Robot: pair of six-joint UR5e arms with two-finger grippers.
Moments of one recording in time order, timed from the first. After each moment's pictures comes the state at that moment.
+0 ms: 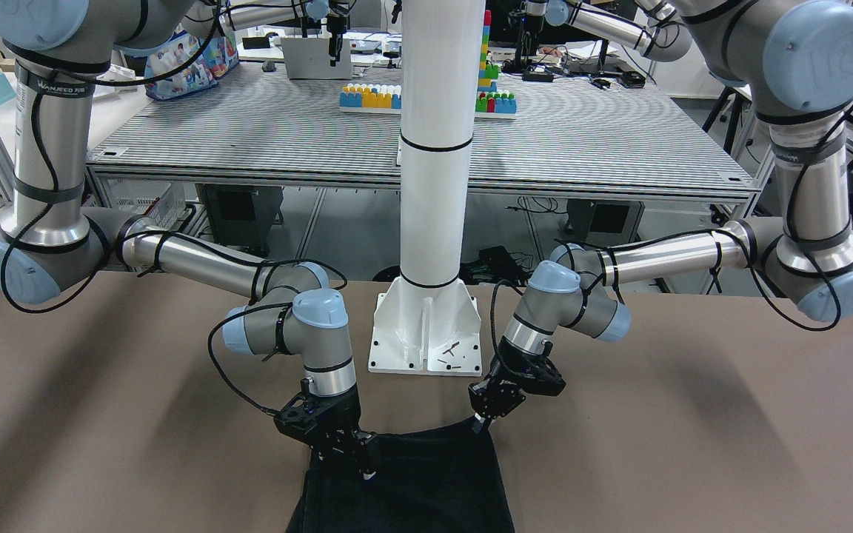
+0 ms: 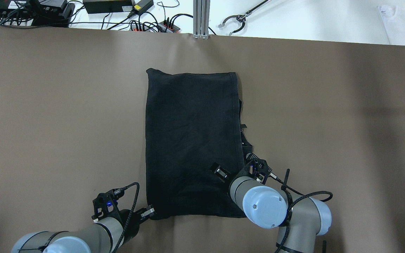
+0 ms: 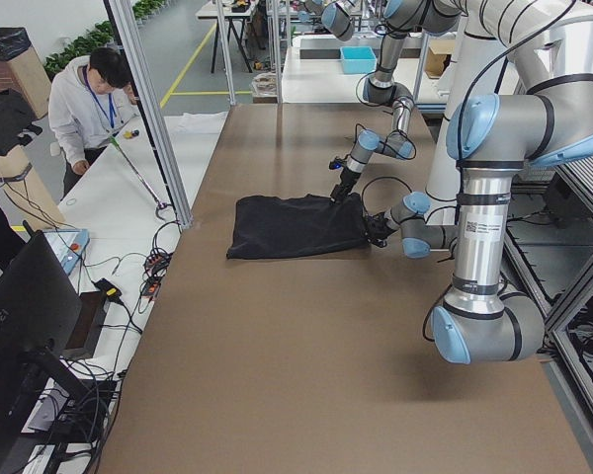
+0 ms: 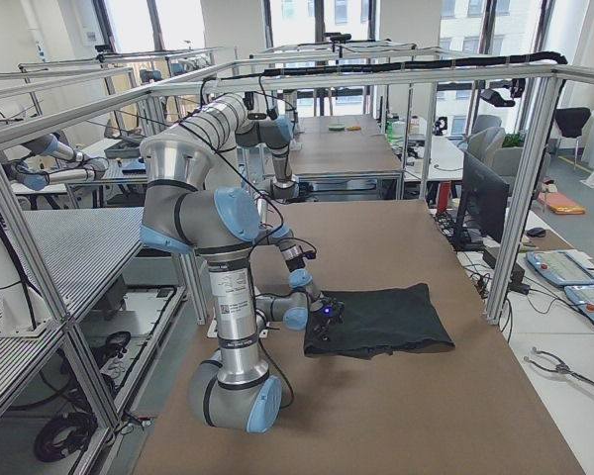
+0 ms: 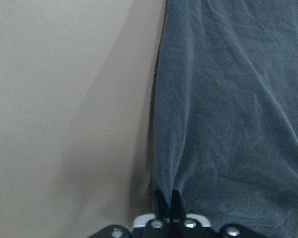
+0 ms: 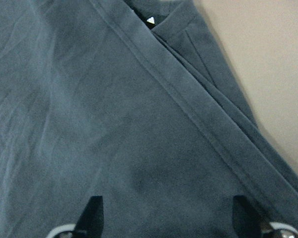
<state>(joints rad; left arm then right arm) -0.13 -1.83 -1.89 -2.21 -1.23 -1.91 0.32 -1.16 1.80 -1.20 1.40 1.98</state>
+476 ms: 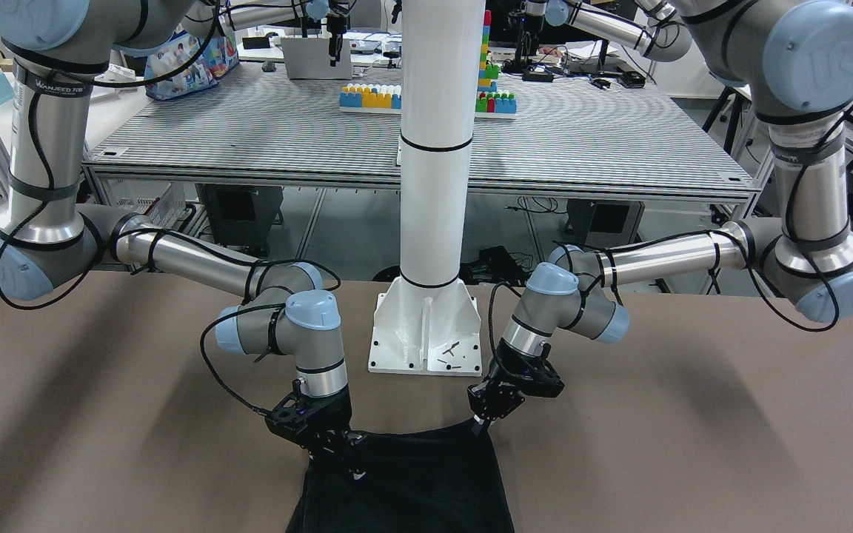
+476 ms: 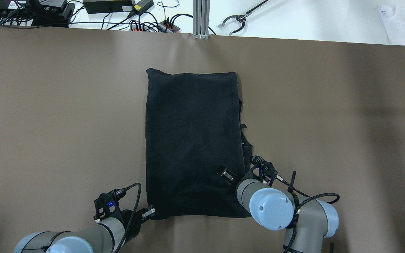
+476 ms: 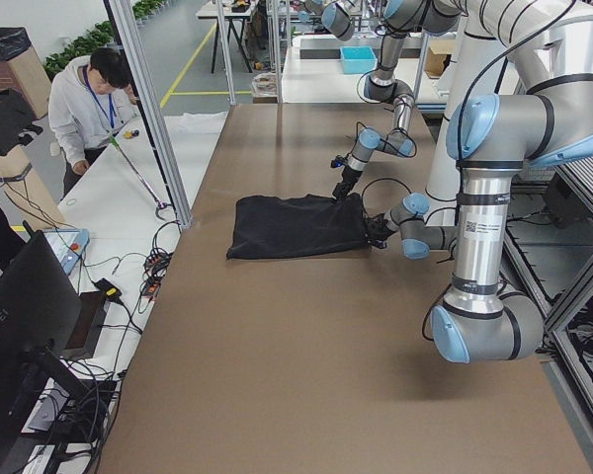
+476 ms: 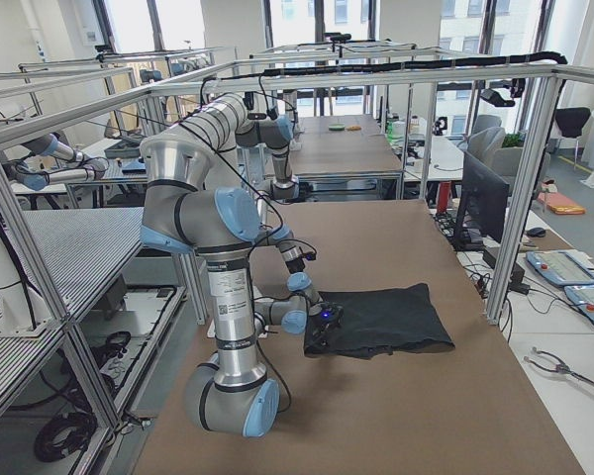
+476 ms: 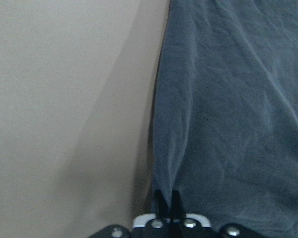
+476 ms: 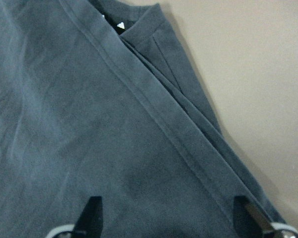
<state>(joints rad) -0.13 -1.84 -1.87 -2.21 -1.23 -1.91 0.32 -1.21 1.82 -1.21 1.41 1.98</state>
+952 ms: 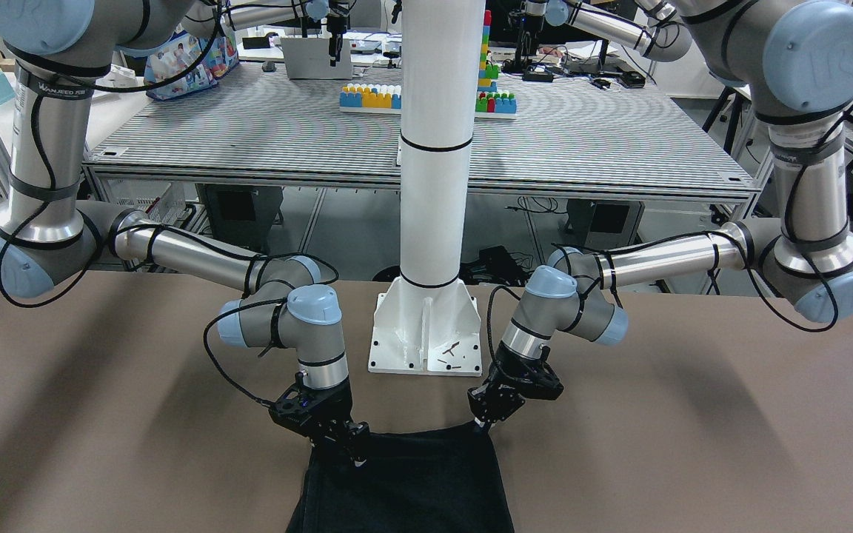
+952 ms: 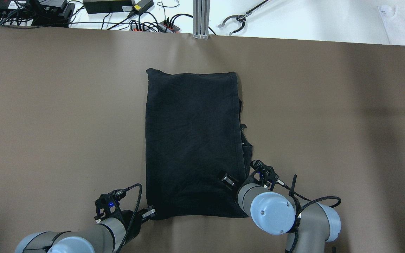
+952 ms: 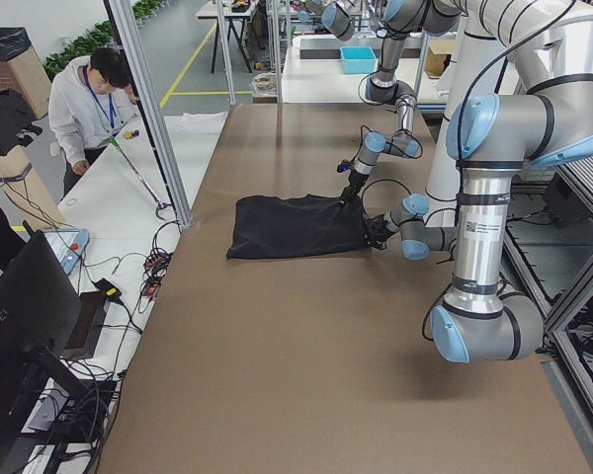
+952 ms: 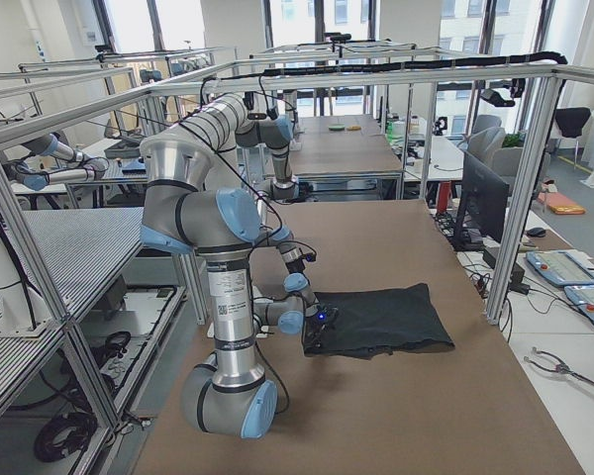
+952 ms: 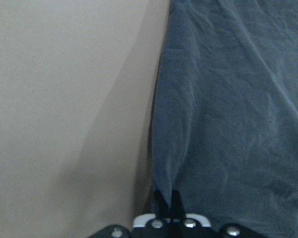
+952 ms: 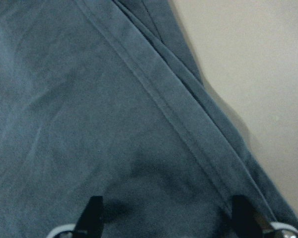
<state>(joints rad) -0.13 -1.84 -1.86 -2.21 -1.23 -1.91 0.27 -1.21 1.82 -1.22 1.40 1.99</state>
